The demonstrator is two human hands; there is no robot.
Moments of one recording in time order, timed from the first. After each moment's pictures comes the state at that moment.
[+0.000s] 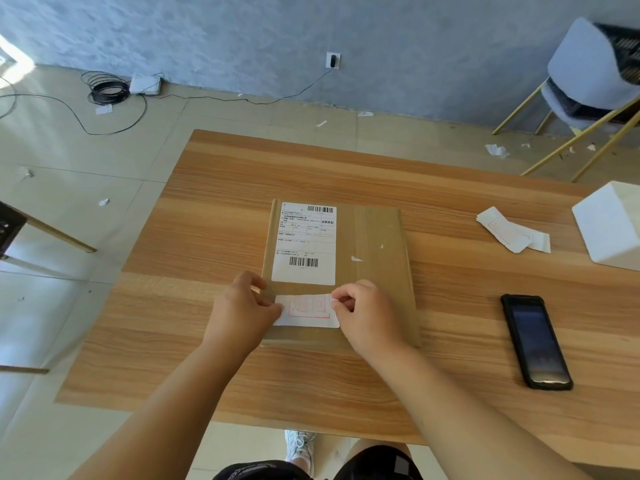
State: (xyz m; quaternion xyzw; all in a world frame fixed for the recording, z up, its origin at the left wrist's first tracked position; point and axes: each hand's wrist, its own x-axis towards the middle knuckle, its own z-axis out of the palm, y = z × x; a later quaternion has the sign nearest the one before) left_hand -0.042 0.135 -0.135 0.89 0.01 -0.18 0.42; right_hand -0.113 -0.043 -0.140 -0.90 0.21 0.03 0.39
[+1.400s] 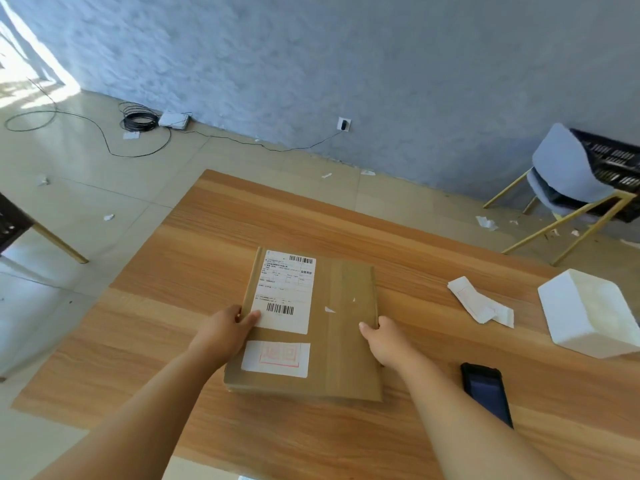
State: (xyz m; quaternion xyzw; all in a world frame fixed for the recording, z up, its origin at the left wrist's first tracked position) left_hand -0.021 0.115 -0.153 0.91 0.01 -0.25 0.34; right_hand -0.094 -0.160 -0.142 -0.83 0.33 0.20 0.39
